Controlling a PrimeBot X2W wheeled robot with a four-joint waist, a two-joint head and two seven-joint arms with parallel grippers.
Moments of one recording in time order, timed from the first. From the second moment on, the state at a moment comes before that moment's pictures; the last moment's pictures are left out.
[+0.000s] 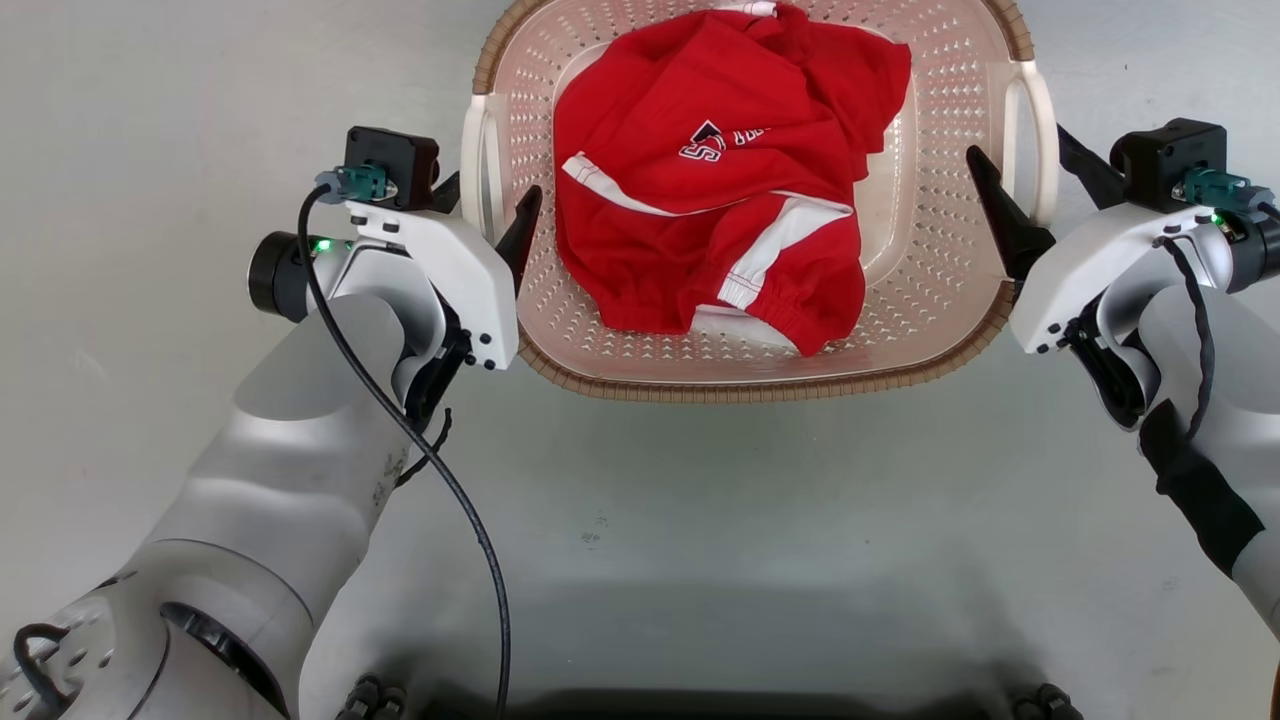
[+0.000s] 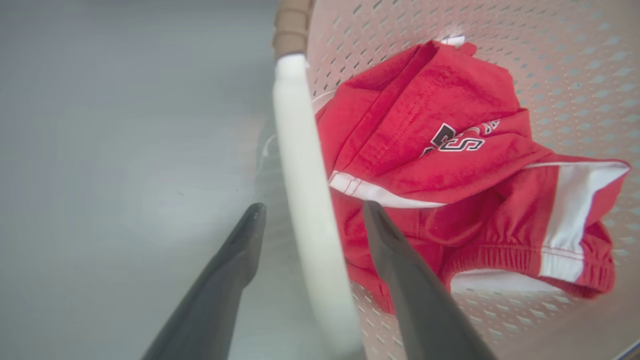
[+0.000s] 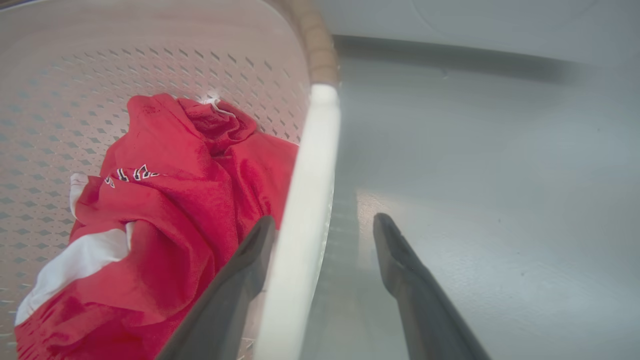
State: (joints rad) left arm -1.13 0.10 -1.06 1.18 -1.03 -0.13 -0.13; right arm -0.96 -0.12 0.89 0.95 0.79 0.13 -0.26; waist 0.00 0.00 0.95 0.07
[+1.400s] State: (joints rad) left arm -0.89 0.11 -1.05 1.27 -1.24 -0.13 -0.23; right arm -0.82 -0.10 0.96 1.02 0.88 0.13 -0.26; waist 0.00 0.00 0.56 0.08
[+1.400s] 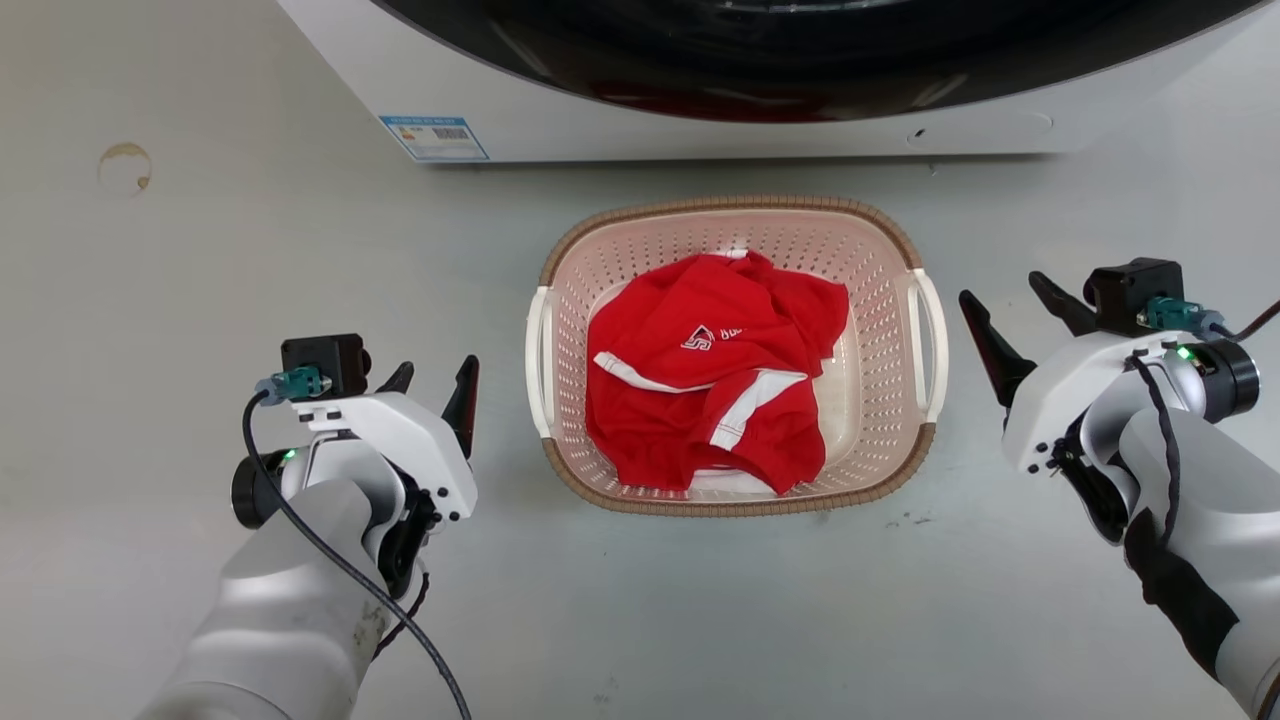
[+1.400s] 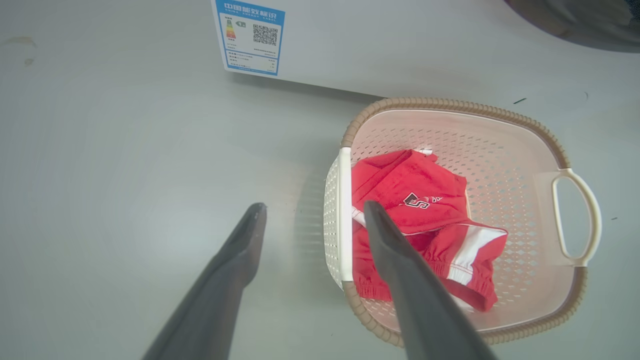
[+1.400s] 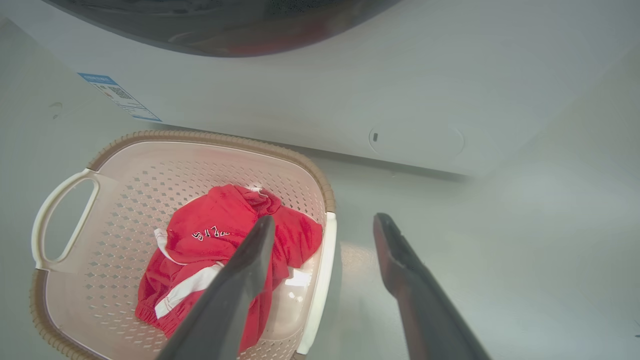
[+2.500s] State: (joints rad) left arm -0.52 0.22 -0.66 0.95 -0.88 -0.05 -0.25; right arm -0.52 -0.10 0.74 0.71 0.77 0.13 -0.26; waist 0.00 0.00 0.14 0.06
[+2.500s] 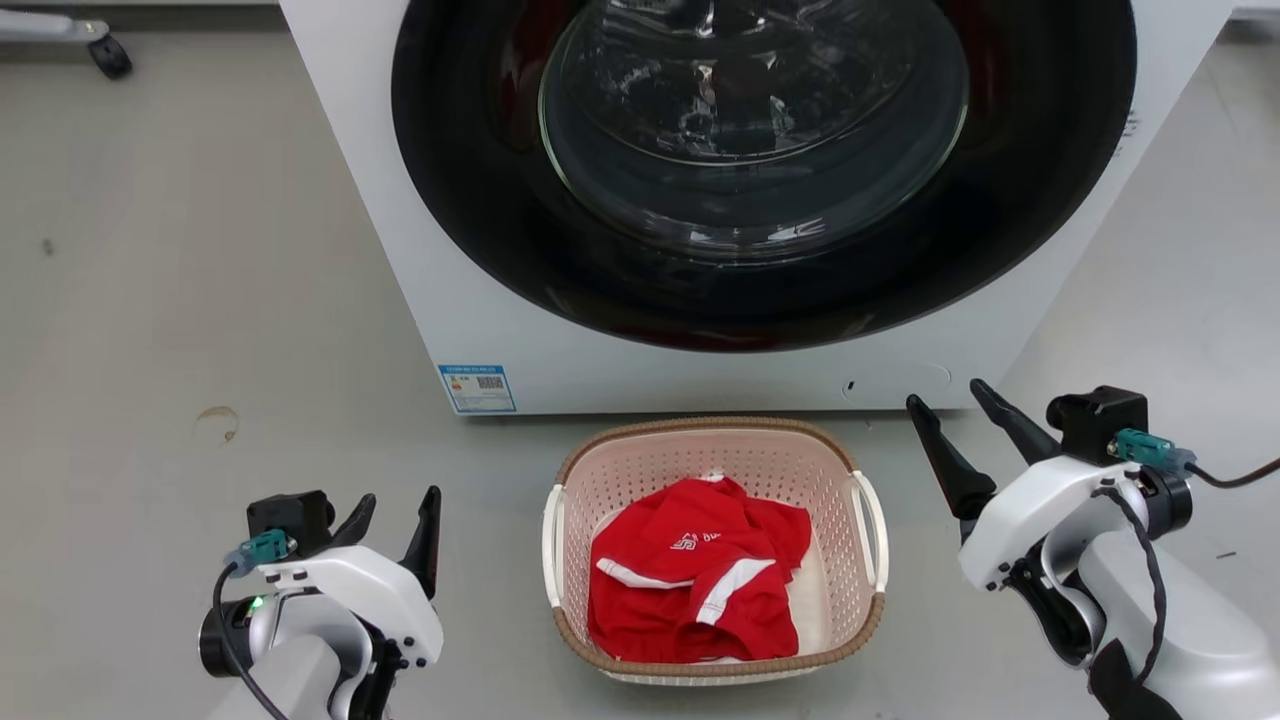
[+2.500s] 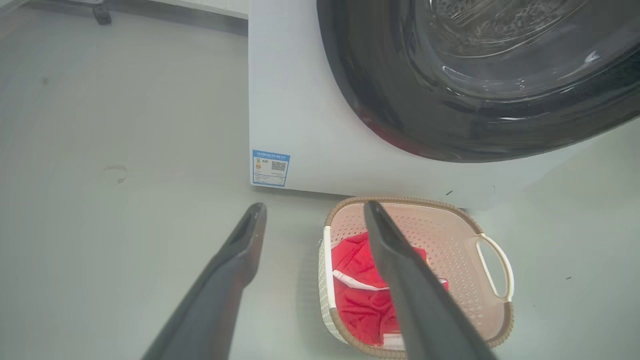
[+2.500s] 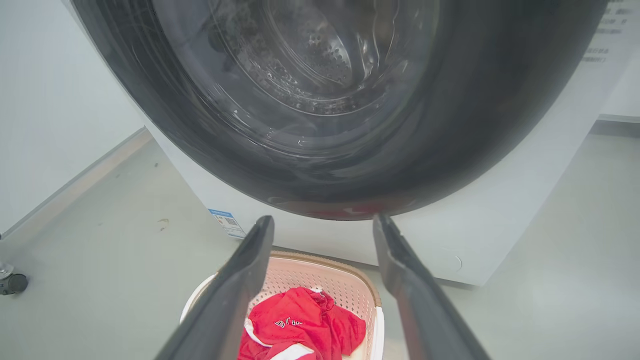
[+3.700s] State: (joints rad) left arm 0.08 0.36 -0.47 -0.03 -0.62 0.24 -0.14; right arm -0.06 -0.18 0.30 0.19 0.57 0.13 -0.26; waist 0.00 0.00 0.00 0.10
